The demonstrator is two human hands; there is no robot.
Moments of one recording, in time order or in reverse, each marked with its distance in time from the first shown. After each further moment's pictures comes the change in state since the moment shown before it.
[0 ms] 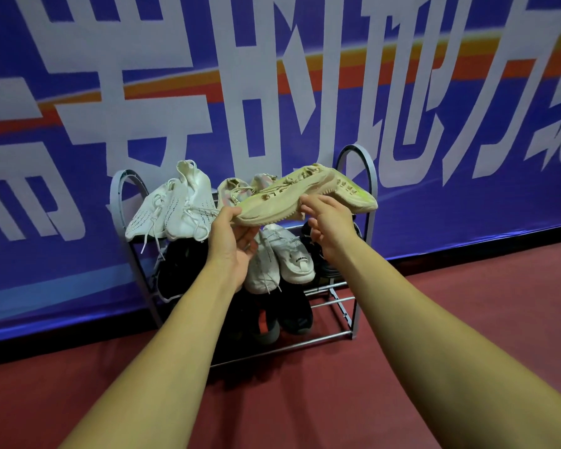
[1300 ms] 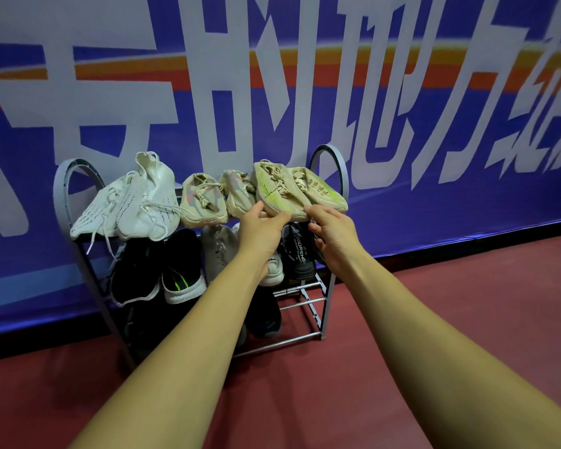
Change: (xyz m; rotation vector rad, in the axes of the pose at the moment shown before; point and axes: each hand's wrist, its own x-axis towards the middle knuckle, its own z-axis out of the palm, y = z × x) left_hand 0.020 -0.060 0.075 0.508 -0.121 0.226; right_hand 0.018 0.003 -0.062 -0.056 0.033 -0.009
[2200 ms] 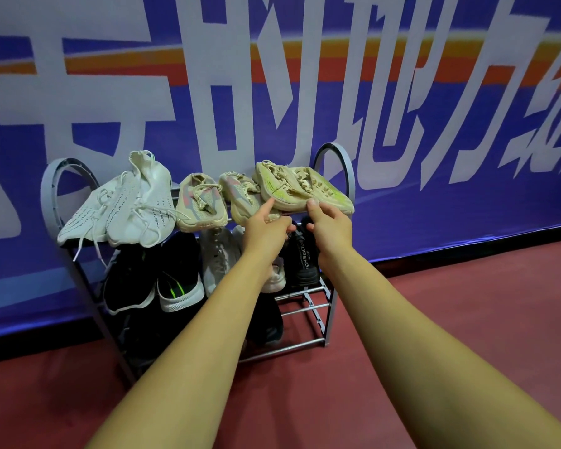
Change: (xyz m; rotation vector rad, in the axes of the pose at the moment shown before) left_hand 0.024 -0.012 0.012 0.044 -0.015 -0.086; right_hand 0.037 0.016 0.017 -0.043 0.176 -0.128
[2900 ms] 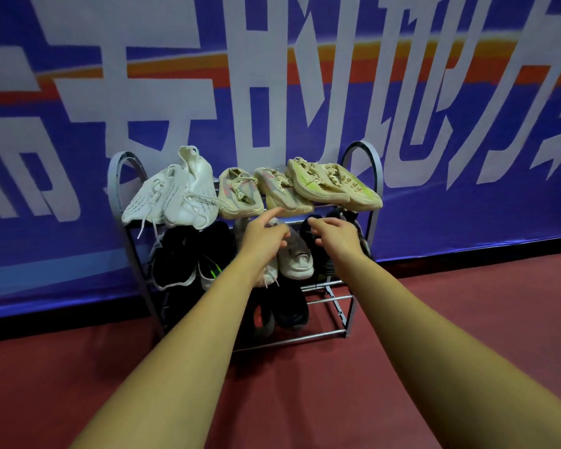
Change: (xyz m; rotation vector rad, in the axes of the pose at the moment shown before) left_hand -0.030 -0.002 -0.070 0.108 -0.028 -0.013; right_hand -0.041 0.015 0.015 -0.298 -0.162 0.065
